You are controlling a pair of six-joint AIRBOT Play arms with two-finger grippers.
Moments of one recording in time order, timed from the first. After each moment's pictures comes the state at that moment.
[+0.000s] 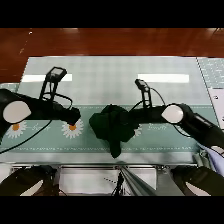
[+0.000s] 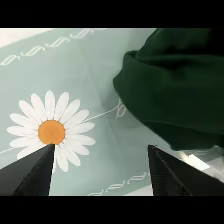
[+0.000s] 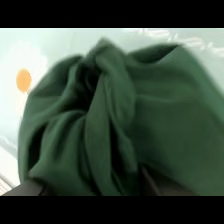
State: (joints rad) left arm -0.49 -0.86 0.90 1.48 -1.21 -1.70; right arm 0.57 -1.05 0.77 -0.94 0.74 1.59
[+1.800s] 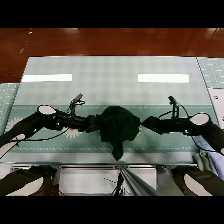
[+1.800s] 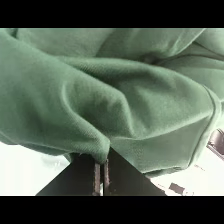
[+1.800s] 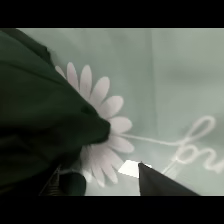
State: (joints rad) left arm -0.30 -1.23 0.54 0.30 -1.04 -1.09; right arm 0.06 -1.01 0.41 -0.63 0.88 1.25
